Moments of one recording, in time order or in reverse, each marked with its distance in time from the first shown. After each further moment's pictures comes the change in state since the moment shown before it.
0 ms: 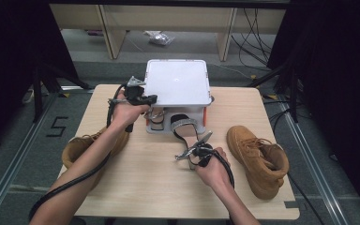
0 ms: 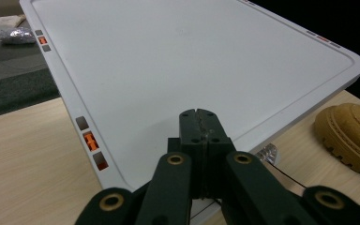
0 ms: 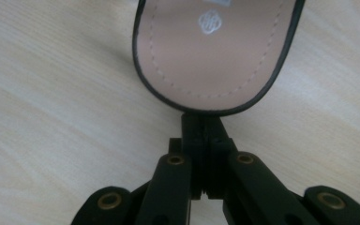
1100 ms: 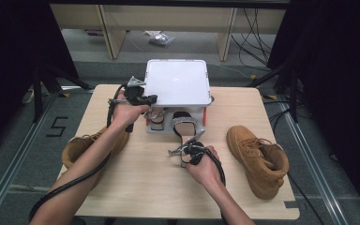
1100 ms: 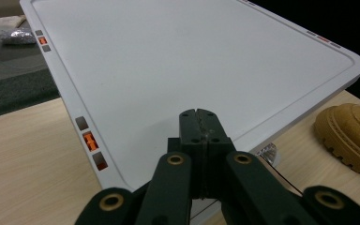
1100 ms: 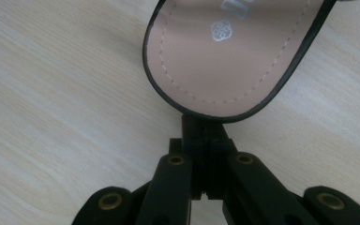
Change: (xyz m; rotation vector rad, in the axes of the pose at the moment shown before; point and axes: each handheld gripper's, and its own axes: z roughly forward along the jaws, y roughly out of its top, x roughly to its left) left arm 0.000 0.000 0.000 -0.004 -0.003 -0.005; right arm 0.020 0.015 0.005 -0.032 0.078 0.007
